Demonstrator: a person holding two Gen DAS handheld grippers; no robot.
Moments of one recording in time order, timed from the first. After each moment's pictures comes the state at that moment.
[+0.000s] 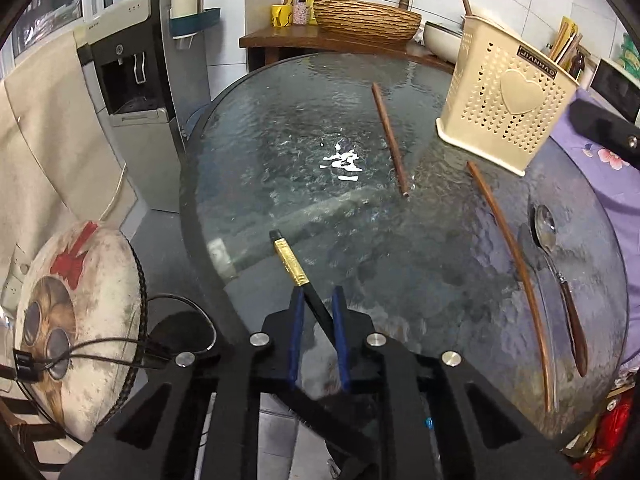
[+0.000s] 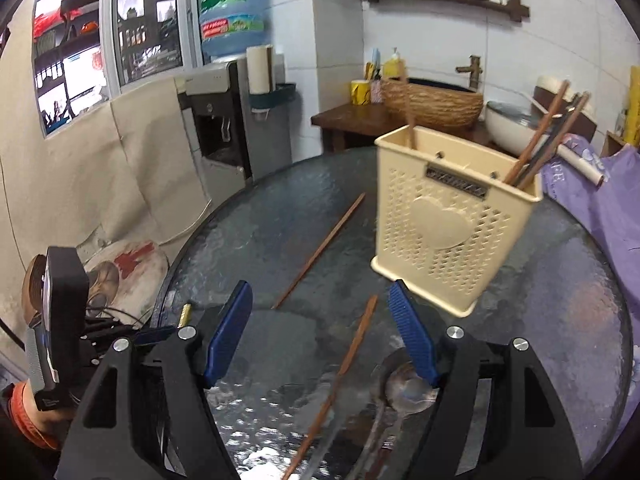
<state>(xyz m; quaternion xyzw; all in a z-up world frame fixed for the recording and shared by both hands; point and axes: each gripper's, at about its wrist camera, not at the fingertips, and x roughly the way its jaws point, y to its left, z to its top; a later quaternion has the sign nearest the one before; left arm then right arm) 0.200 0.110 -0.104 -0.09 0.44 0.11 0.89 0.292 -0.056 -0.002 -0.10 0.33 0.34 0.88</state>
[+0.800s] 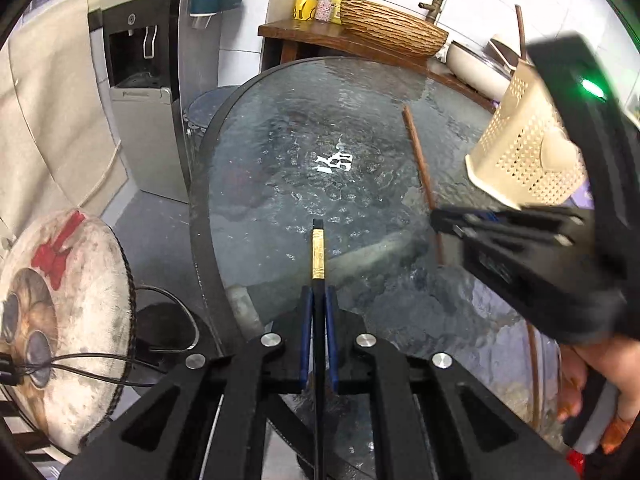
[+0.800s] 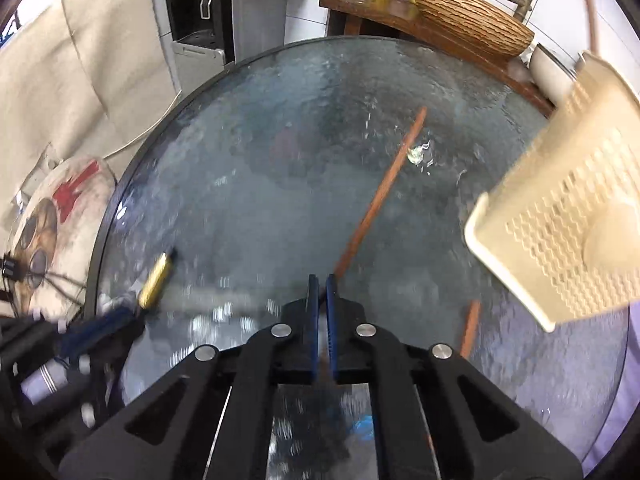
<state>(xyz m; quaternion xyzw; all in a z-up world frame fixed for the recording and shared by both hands) 0.225 0.158 -0.104 -0.16 0.44 0.11 0.88 0.339 0.074 -0.089 -0.22 0.48 0.27 0.80</state>
